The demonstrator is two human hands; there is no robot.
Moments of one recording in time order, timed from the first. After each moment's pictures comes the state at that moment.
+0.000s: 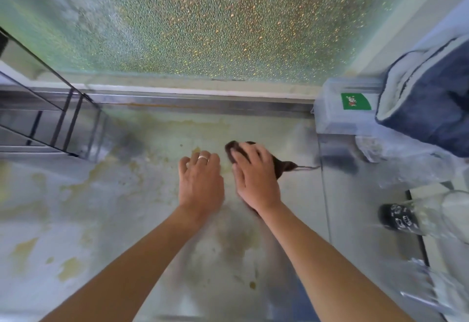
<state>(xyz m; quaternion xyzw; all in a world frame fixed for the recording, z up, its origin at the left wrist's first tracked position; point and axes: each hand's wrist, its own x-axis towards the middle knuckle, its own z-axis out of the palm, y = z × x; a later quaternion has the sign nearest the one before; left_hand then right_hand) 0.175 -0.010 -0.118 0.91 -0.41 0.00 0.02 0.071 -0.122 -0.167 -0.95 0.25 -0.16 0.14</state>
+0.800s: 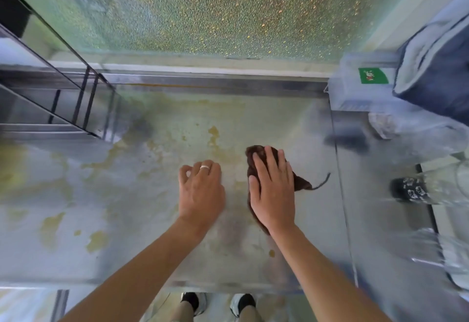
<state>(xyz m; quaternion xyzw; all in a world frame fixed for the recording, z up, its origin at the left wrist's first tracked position) 0.157 0.073 -0.128 0.90 -0.44 0.00 0.02 0.023 -0.039 -0.164 -0.92 0.38 -0.07 0.12</state>
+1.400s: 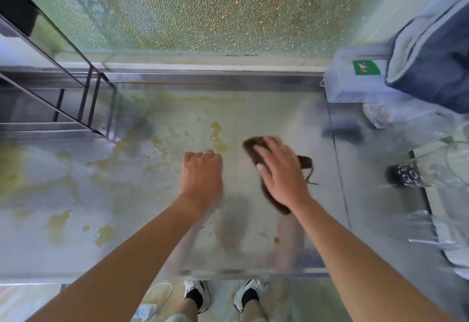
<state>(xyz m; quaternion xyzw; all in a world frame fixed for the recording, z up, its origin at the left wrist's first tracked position) 0.182 0.069 -0.118 0.88 -0.46 -0.05 0.00 0.013 -0.078 -0.166 -0.95 0.27 -0.08 0.13</state>
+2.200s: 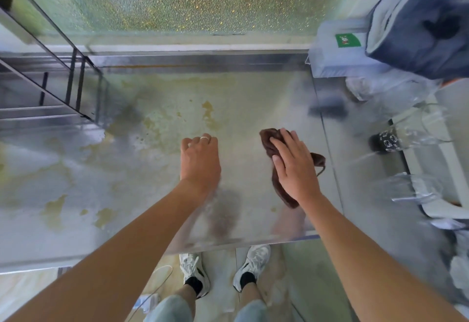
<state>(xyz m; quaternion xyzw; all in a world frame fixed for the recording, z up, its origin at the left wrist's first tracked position) 0.164 0.083 -0.121 0.88 -0.48 -0.05 -0.02 -0.049 -0.048 -0.164 -0.92 0.36 -0.08 0.13</state>
